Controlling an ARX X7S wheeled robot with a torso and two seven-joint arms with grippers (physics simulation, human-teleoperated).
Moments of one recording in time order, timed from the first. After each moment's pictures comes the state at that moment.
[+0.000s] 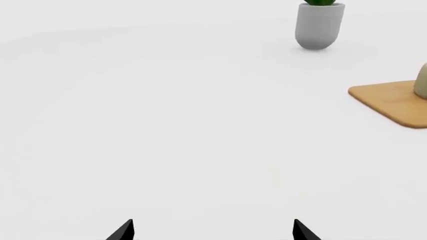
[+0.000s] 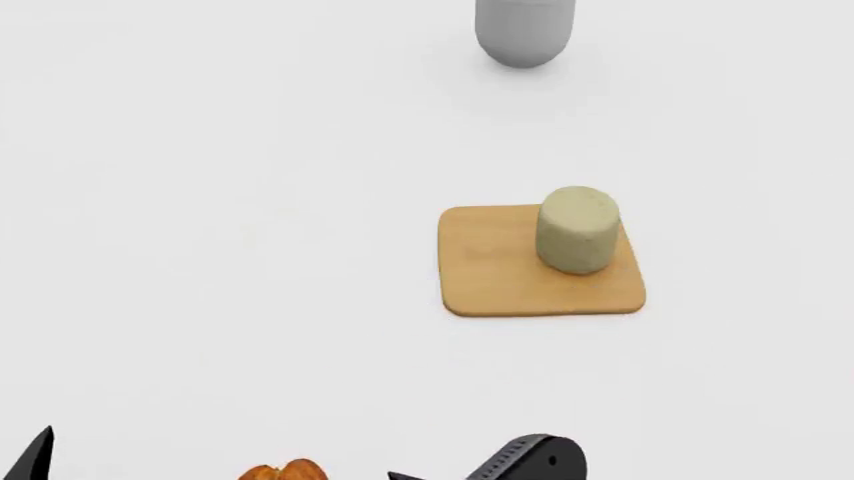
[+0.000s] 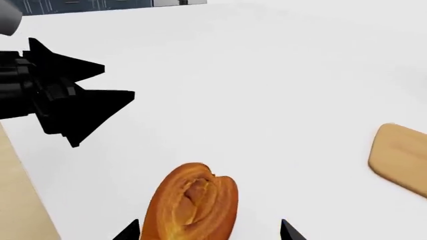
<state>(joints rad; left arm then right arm) 0.00 -0.51 -0.29 0.79 -0.71 -0.99 -0.14 0.33 0.54 -0.22 -0.95 1.07 1.13 0.27</state>
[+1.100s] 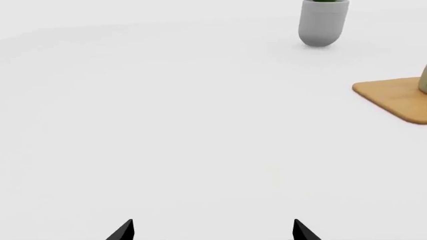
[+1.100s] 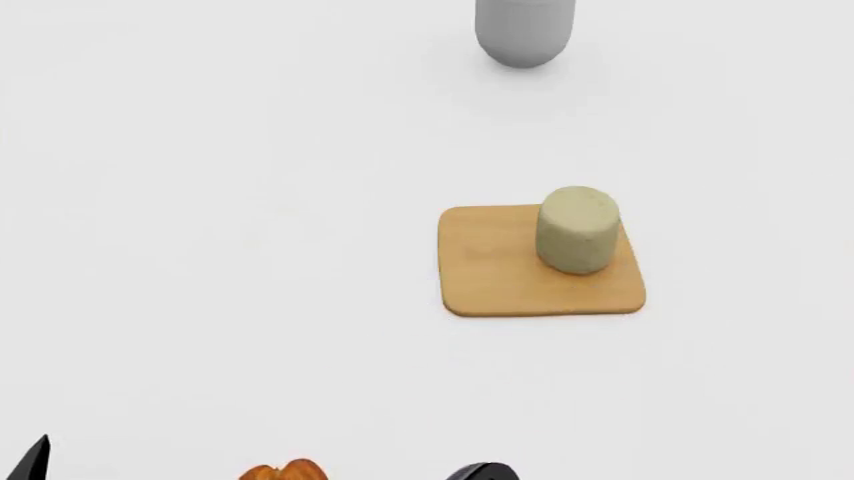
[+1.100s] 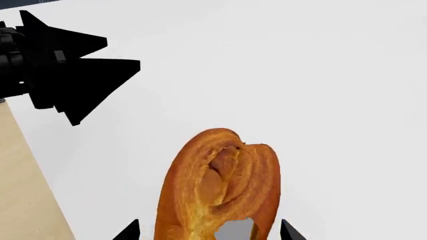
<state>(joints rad) 0.03 -0.51 -0.29 0.77 -0.70 -0.94 -0.14 0.28 0.50 -0.43 -0.80 0.92 1.00 0.22</state>
